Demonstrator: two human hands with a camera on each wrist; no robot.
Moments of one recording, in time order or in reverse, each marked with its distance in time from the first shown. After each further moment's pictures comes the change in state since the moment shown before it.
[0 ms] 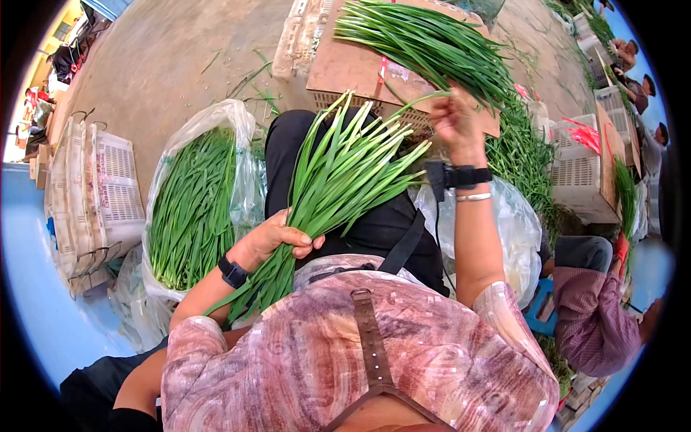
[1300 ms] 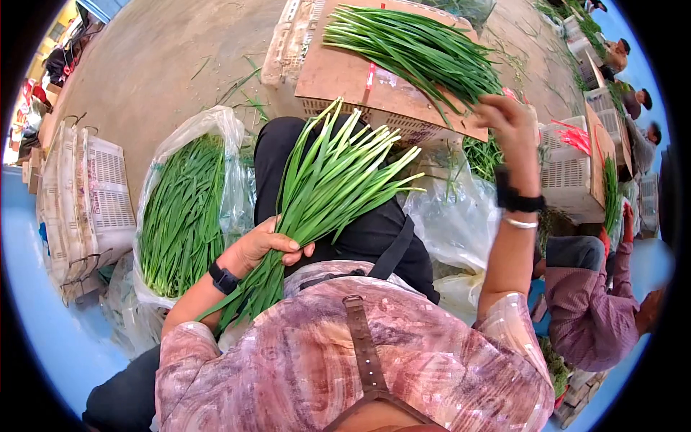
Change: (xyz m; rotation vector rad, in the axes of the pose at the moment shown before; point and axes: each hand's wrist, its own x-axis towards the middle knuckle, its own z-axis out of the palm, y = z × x) left_hand 0.000 -0.001 -0.004 -0.001 -0.035 0.000; right_hand -0.070 -0.096 0.053 -1.410 -0.009 -0.470
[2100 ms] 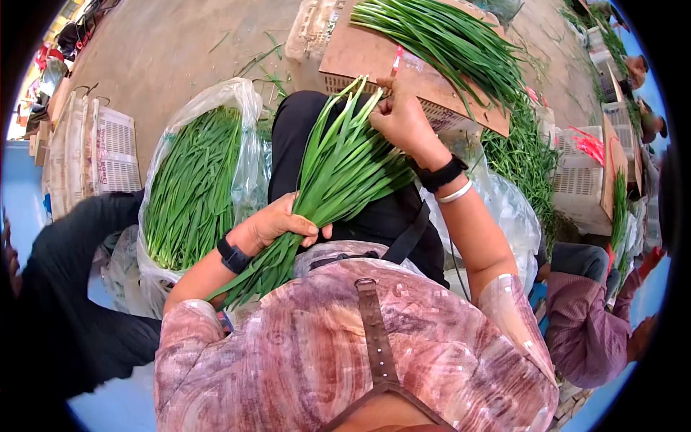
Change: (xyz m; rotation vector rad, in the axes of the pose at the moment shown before) left_hand -0.001 -0.003 0.006 0.170 0.035 0.036; right_hand -0.014 0.004 0.194 -0.020 -0.336 -0.040
